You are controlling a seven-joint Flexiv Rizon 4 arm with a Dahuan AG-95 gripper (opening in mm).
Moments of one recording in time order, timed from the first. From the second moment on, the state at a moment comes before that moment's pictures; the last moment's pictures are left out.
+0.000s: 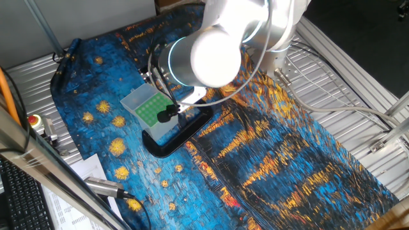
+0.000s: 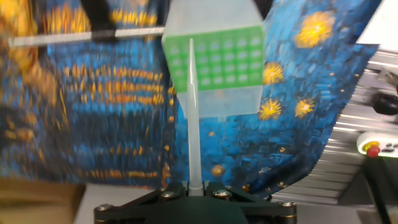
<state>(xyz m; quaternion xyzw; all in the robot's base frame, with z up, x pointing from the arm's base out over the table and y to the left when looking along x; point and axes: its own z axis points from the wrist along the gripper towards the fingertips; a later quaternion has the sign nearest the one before) 0.505 0.016 0.298 0.74 -0.56 0.28 0.25</state>
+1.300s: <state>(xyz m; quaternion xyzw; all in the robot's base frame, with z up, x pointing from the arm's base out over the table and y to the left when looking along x) 0.518 -0.023 0.293 0.66 -0.63 0.29 0.30</state>
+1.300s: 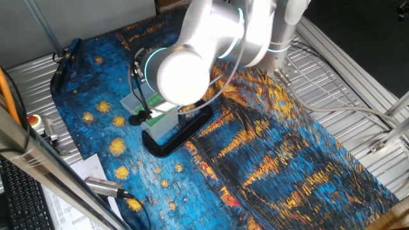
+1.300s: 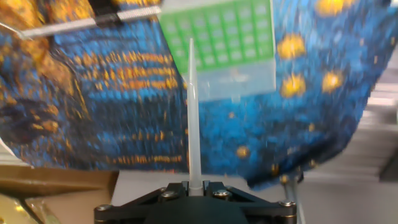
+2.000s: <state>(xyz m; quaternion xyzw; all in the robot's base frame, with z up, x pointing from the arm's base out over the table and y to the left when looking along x) 0.521 -0.021 0.274 0.63 -0.66 0.30 0.28</state>
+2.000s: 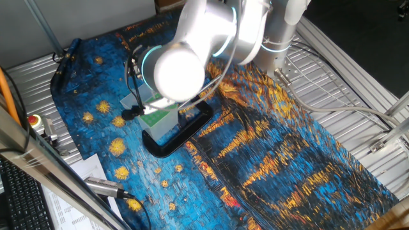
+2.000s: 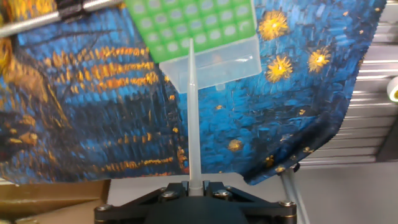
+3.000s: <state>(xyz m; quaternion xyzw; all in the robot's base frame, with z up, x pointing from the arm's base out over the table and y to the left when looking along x) 0.515 -0.028 0.270 0.64 -0.60 0.36 0.32</state>
